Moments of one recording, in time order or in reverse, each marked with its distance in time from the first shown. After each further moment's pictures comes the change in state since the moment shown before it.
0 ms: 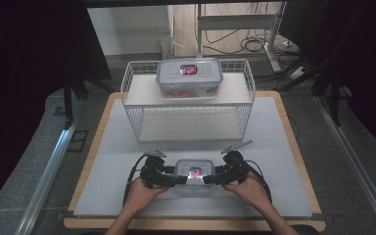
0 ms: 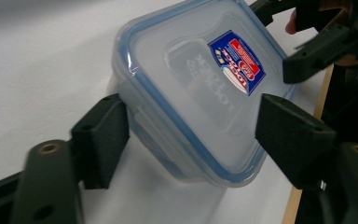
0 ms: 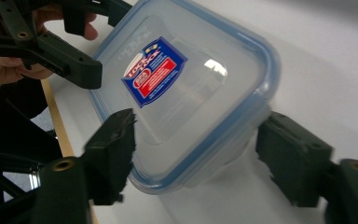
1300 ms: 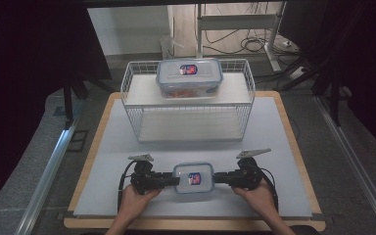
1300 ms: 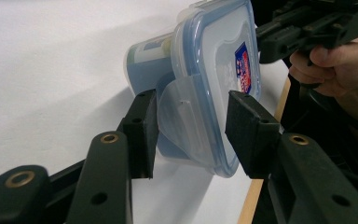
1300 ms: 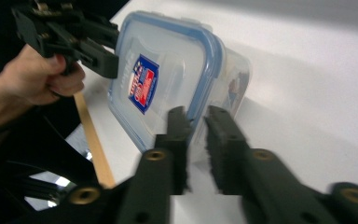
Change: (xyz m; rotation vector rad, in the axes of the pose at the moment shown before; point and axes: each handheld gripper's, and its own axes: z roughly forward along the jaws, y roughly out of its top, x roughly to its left) left arm 0.008 -0.024 -0.019 -0.089 -0.120 -0.109; right arm -0.002 -0.029 -0.026 -0.151 0.073 0.026
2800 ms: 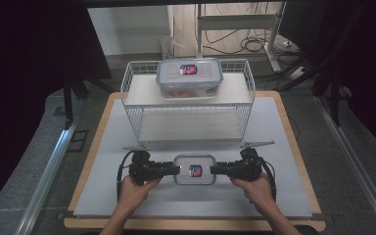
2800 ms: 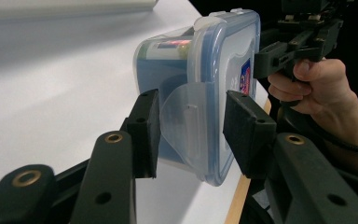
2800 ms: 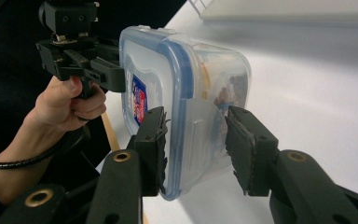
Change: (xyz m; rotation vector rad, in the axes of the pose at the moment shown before) left arm -0.014 0.035 -0.018 -0.076 -0.031 0.051; right arm -0.002 0.024 -0.009 -0.102 0.104 0.100
